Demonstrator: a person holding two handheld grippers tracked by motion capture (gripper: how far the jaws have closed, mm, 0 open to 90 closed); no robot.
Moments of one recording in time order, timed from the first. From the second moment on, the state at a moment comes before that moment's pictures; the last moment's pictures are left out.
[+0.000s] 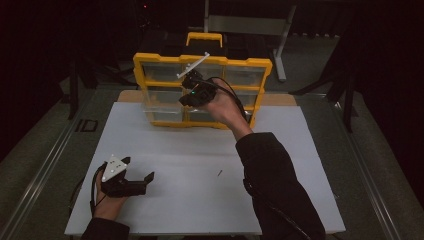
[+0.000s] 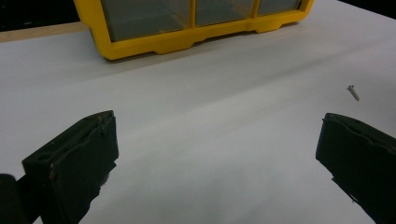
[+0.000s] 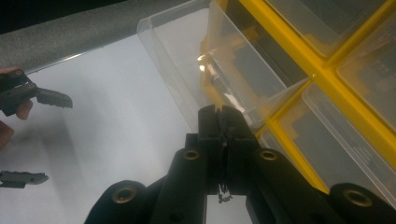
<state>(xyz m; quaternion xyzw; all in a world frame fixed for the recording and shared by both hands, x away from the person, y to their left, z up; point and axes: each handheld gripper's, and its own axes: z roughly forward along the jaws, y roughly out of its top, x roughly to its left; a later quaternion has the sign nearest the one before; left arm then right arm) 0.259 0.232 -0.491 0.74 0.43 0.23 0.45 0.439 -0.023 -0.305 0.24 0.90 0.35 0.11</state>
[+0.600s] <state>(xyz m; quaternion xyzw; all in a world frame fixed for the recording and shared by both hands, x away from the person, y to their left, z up) 0.259 0.233 -0.491 0.74 0.44 0.23 0.46 0.447 -0.010 -0.301 0.24 0.91 0.34 0.10</state>
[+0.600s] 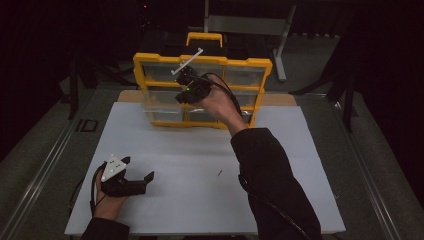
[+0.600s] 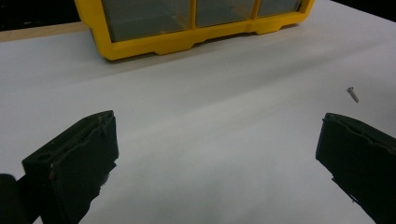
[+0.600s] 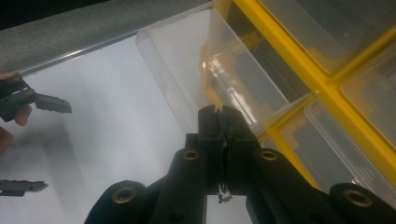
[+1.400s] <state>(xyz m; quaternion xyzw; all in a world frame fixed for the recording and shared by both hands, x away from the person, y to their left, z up) 0.259 0.235 -0.491 0.74 0.44 0.23 0.46 0.449 0.000 -0.307 0.25 0.90 0.34 0.12</state>
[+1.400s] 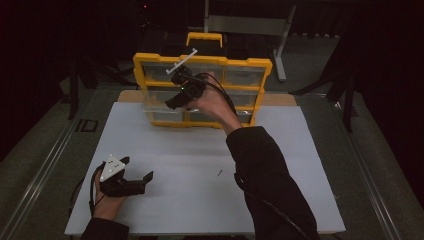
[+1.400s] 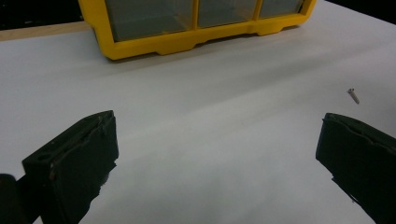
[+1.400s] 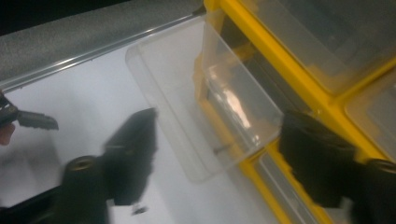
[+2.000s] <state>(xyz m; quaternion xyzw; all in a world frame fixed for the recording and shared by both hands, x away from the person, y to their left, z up) 0.258 0.233 -0.492 0.74 0.44 0.23 0.45 0.413 -0.063 -0.339 0.23 0.91 0.30 0.14</state>
